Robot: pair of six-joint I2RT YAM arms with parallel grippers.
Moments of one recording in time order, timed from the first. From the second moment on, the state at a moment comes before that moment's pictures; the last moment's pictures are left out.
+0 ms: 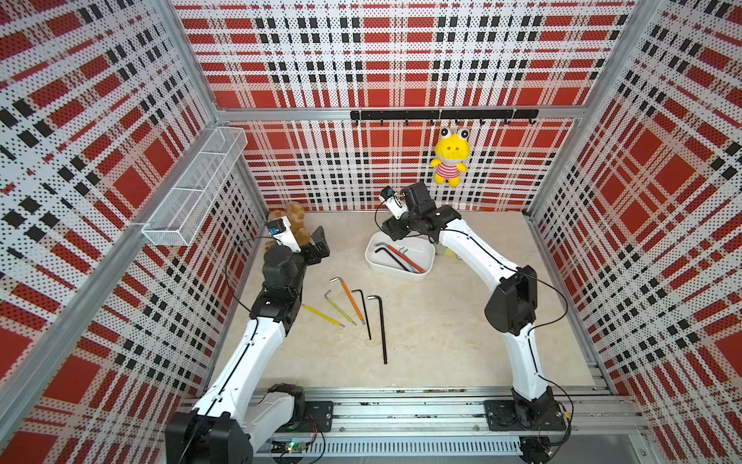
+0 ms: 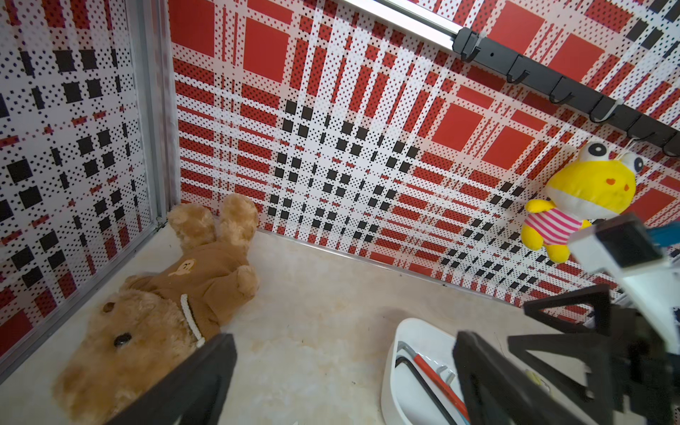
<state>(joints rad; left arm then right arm) -0.11 1.04 0.78 0.17 -0.10 -0.34 0.62 2.14 2.18 -0.69 -0.05 -0.16</state>
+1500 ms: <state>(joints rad) -0.10 1.04 0.77 0.19 -0.09 -0.36 0.96 2.22 1.75 -0.89 0.06 0.58</state>
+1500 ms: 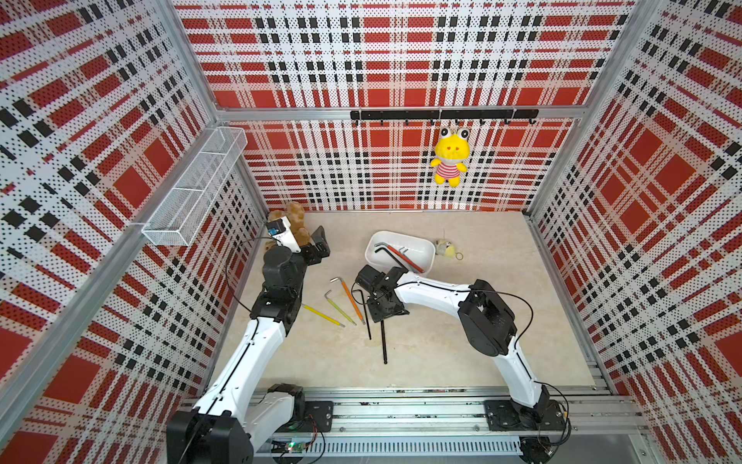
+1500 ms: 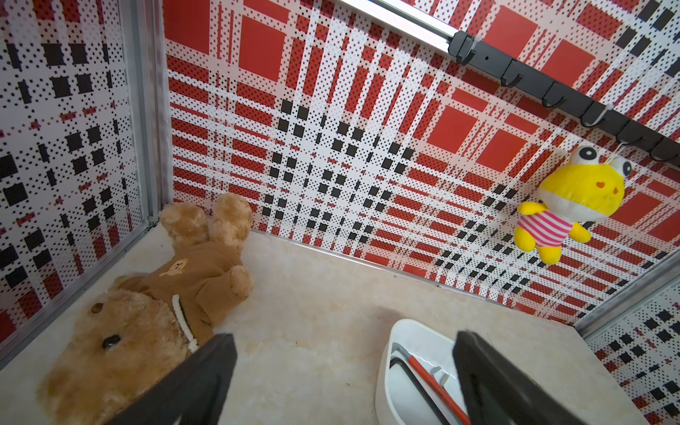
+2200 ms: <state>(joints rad) -0.10 1.03 0.76 0.19 -0.09 -0.36 0.97 2.23 1.75 -0.91 0.04 0.60</state>
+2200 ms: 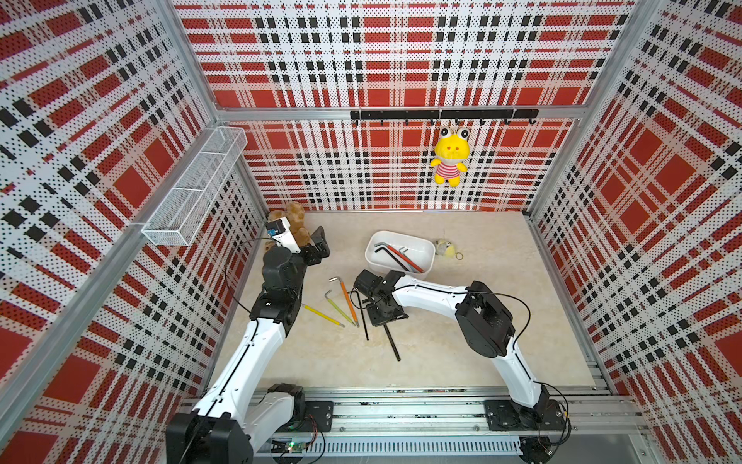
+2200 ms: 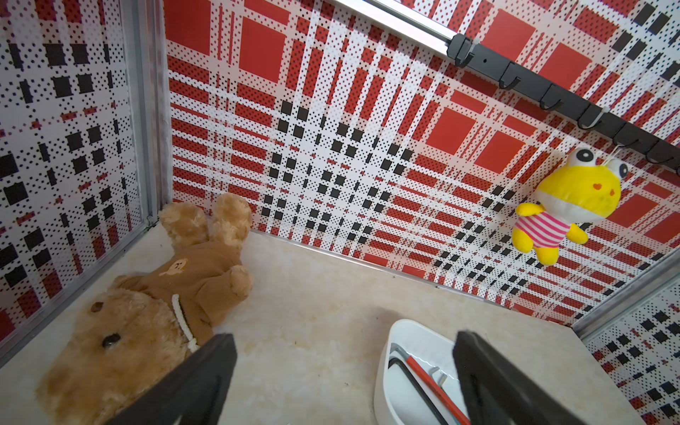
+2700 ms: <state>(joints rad) -0.09 1.03 0.76 0.19 -0.09 -0.36 0.89 2.17 1.67 -0.87 0.04 0.48</state>
